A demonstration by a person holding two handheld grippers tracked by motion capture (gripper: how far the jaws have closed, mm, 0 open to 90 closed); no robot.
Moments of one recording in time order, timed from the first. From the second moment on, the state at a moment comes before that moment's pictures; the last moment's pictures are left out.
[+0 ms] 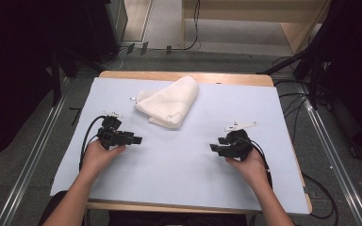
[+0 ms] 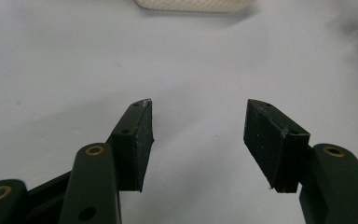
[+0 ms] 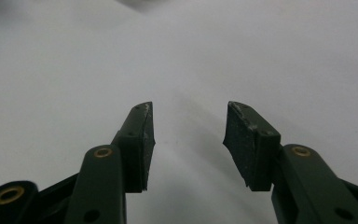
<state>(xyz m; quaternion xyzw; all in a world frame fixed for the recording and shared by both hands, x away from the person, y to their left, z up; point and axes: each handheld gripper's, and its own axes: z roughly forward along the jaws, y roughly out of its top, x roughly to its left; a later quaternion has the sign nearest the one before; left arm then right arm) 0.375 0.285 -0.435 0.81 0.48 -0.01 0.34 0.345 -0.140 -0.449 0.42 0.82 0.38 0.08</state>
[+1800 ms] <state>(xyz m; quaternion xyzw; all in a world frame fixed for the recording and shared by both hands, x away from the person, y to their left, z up) 0.374 0.291 -0.428 0.80 0.48 -0.01 0.36 0.342 -0.124 -0.432 0.42 0.83 0.37 0.04</state>
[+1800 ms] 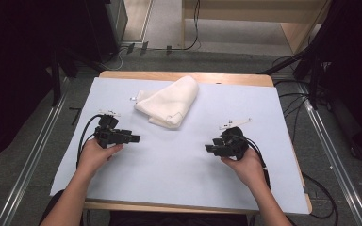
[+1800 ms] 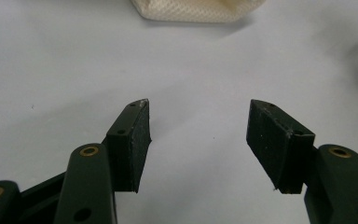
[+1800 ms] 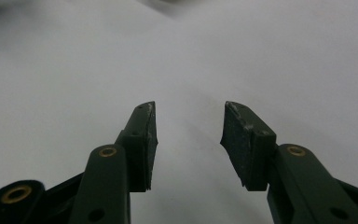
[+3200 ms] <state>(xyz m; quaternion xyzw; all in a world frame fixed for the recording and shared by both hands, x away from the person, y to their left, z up) 0.363 0.302 -0.419 0.80 0.47 0.00 0.37 0.440 -0.002 -0.395 0.36 0.86 0.35 0.02</state>
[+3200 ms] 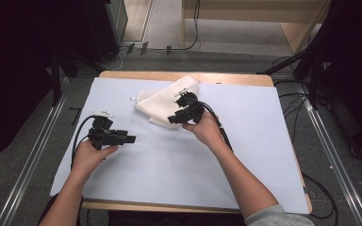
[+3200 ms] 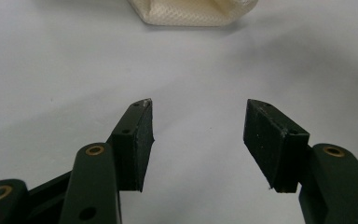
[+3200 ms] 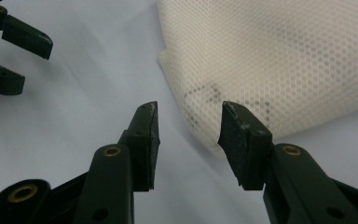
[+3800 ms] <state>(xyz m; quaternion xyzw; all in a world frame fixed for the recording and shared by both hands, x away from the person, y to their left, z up) 0.362 0.308 -0.415 0.80 0.47 0.01 0.39 0.480 0.062 -0.414 0.36 0.87 0.33 0.03</state>
